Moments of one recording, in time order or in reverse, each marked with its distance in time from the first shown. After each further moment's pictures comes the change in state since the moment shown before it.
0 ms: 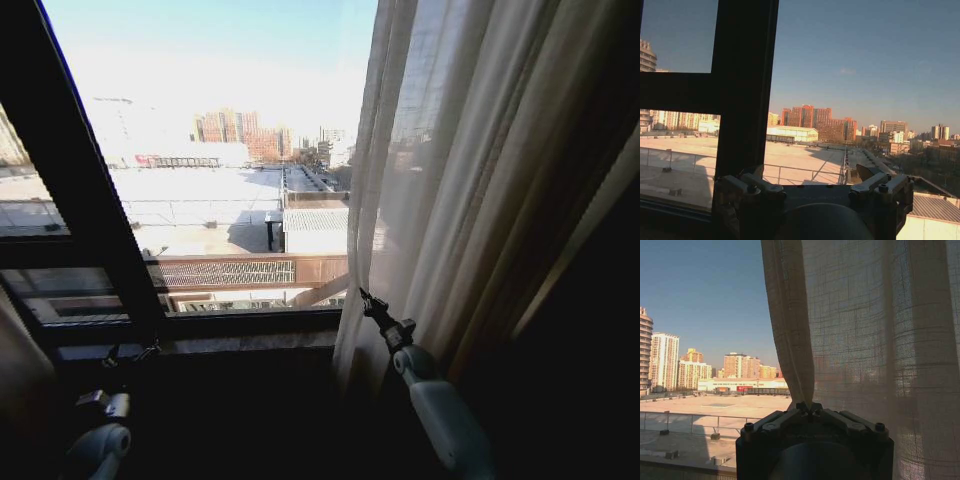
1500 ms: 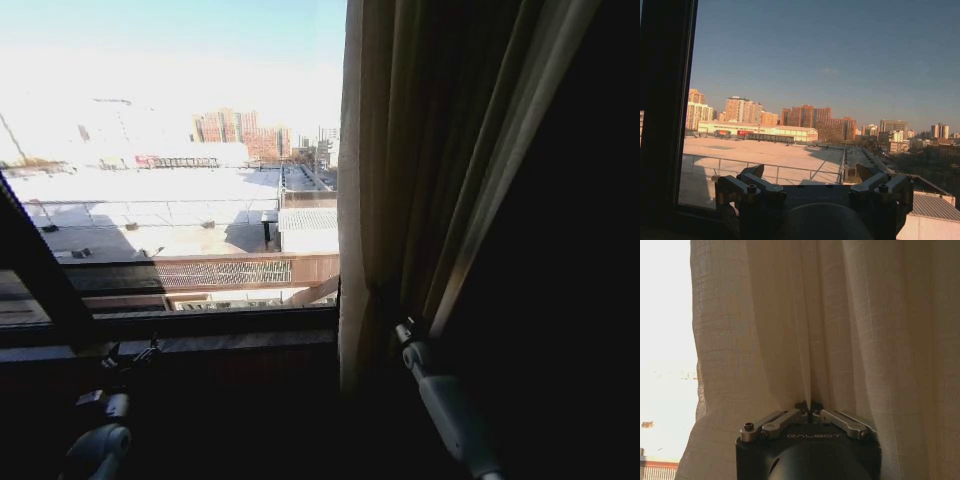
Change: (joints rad) left arm 0.000 0.000 0.000 0.000 0.000 0.000 0.000; right arm 0.054 -0.072 0.050 -0.088 -0.052 -0.029 0.151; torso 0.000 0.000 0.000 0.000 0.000
